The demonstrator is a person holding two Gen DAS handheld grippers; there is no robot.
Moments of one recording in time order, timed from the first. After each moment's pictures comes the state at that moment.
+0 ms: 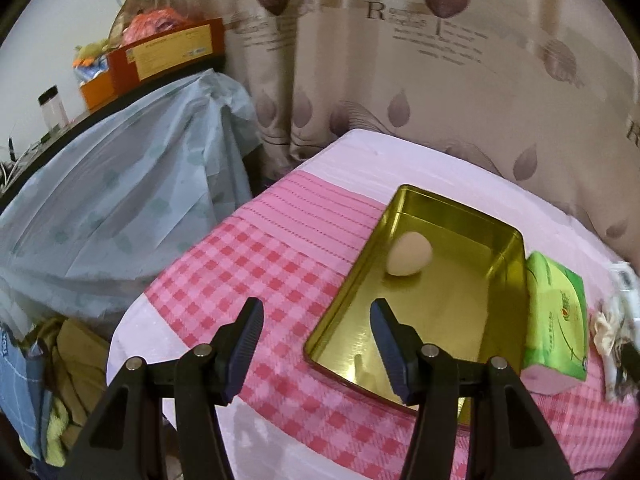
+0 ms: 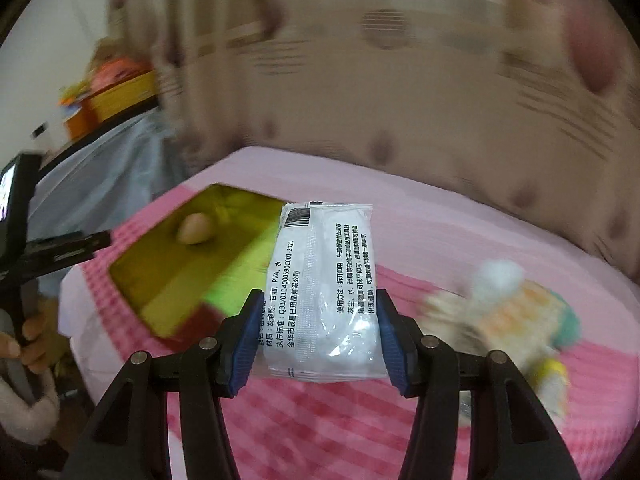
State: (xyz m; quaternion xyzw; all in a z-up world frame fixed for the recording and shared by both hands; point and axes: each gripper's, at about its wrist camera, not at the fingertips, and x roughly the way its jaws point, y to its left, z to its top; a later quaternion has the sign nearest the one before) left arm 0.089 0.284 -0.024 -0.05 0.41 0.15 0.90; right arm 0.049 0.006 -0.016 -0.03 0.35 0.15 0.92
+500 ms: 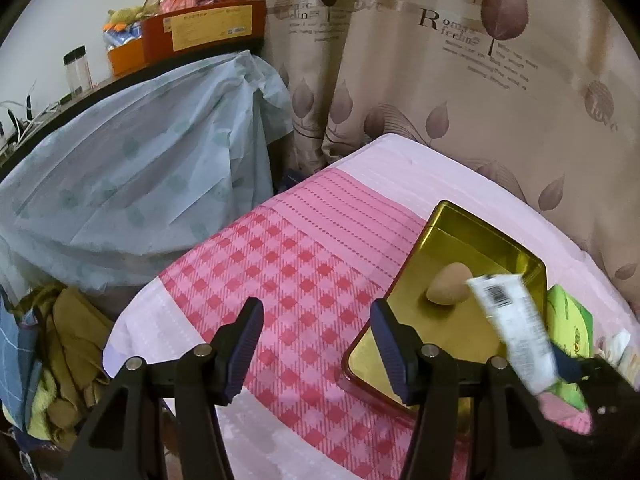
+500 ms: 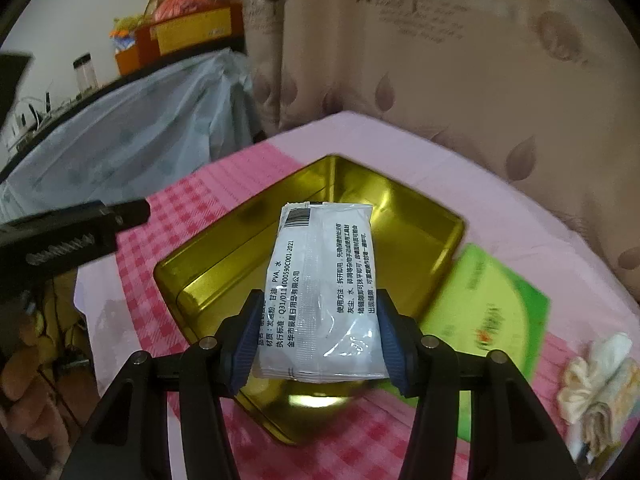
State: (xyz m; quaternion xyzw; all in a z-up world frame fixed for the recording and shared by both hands) left arm 0.087 0.320 -0.026 -0.11 0.40 0.19 0.89; right arm 0.105 0.173 -0.058 -0.11 0.40 0.24 0.88
